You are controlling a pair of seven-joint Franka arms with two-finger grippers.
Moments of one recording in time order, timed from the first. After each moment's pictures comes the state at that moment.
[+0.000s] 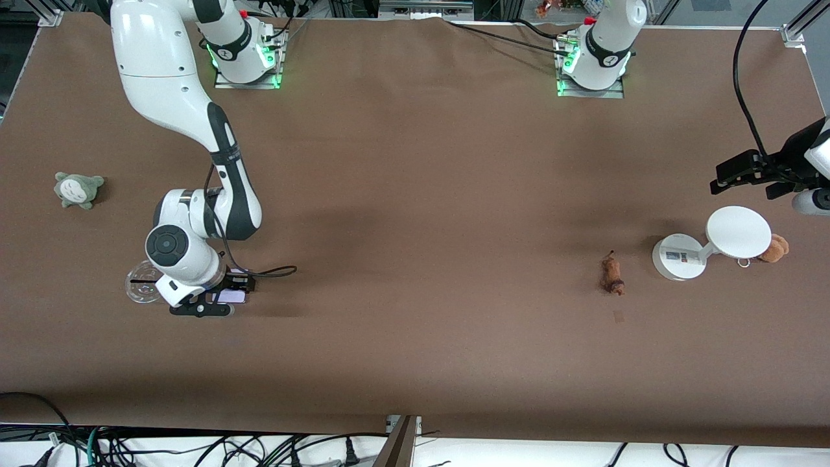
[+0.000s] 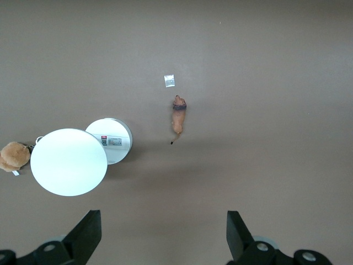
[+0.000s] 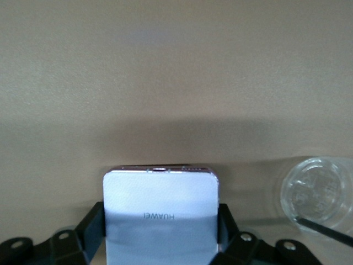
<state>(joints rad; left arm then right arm) 0.10 0.16 -0.07 -1.43 -0.05 1.54 0.07 0.44 0.78 -0.35 -1.65 0.17 2.42 0.06</state>
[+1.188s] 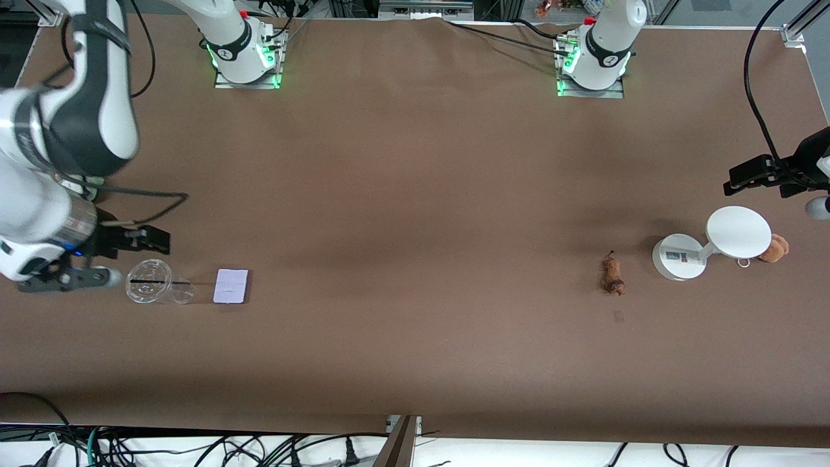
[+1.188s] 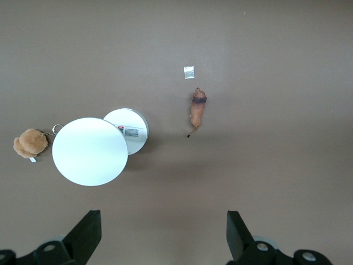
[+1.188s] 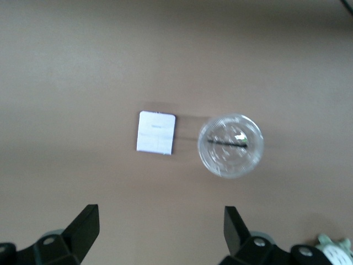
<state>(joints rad) 0.11 0.17 -0.04 -1.43 -0.02 1.52 0.07 0.43 0.42 -0.49 -1.35 0.17 1.70 -0.14</state>
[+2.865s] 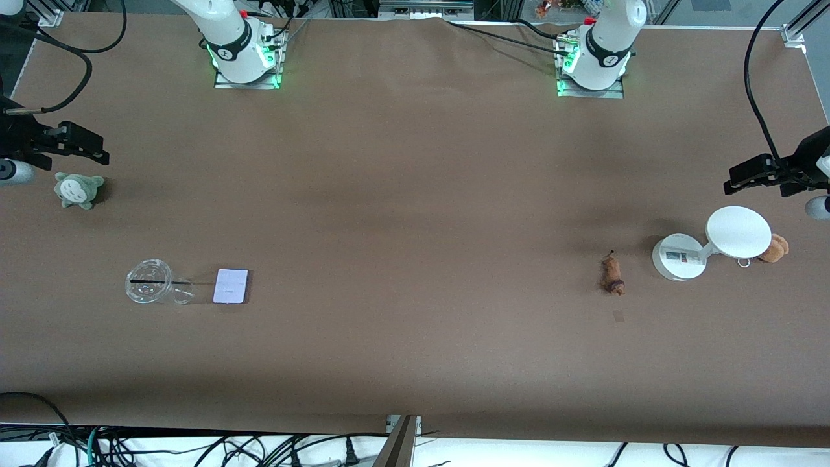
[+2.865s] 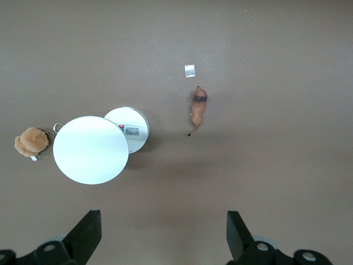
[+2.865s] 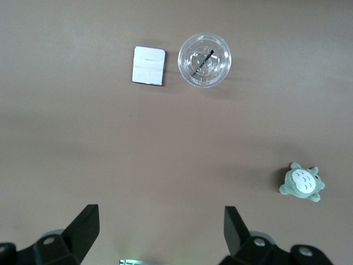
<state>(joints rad) 0.11 0.17 -0.04 -1.43 -0.01 1.51 0.07 0.11 0.08 -0.15 -1.51 0.01 1.51 -0.15</state>
